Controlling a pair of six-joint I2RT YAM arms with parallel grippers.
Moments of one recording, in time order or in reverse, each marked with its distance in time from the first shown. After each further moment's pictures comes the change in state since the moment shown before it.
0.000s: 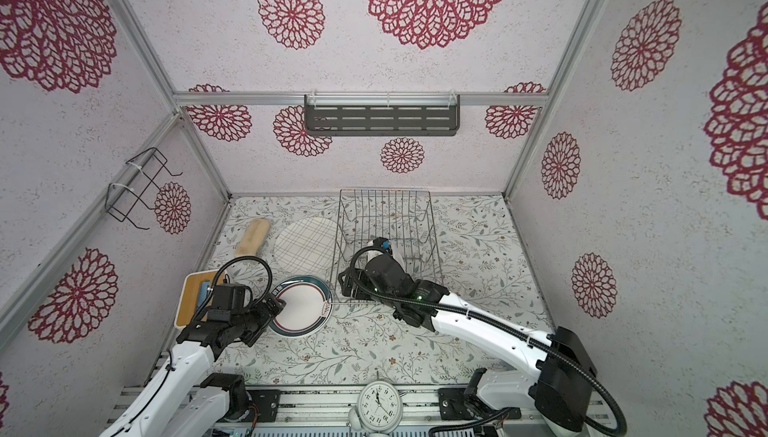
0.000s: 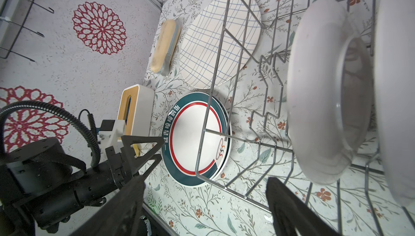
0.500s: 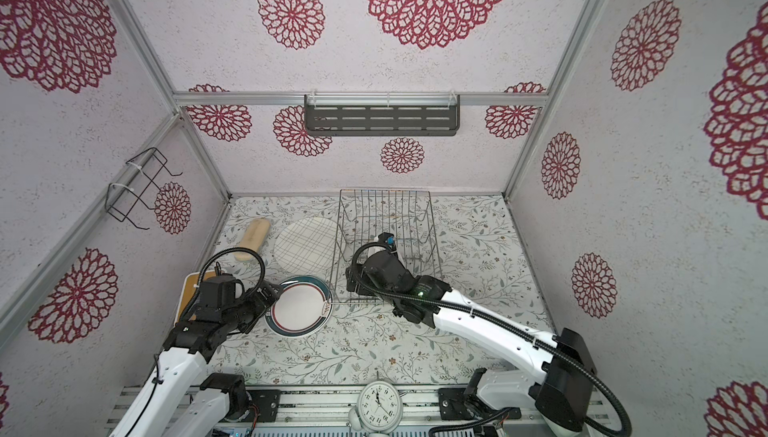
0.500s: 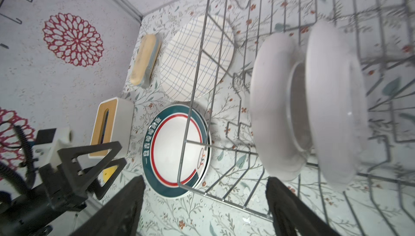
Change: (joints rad) left arm -0.002 -0.090 0.111 -0.017 0.004 0.039; right arm 0.006 0.000 0.111 -0.179 0.173 -0.031
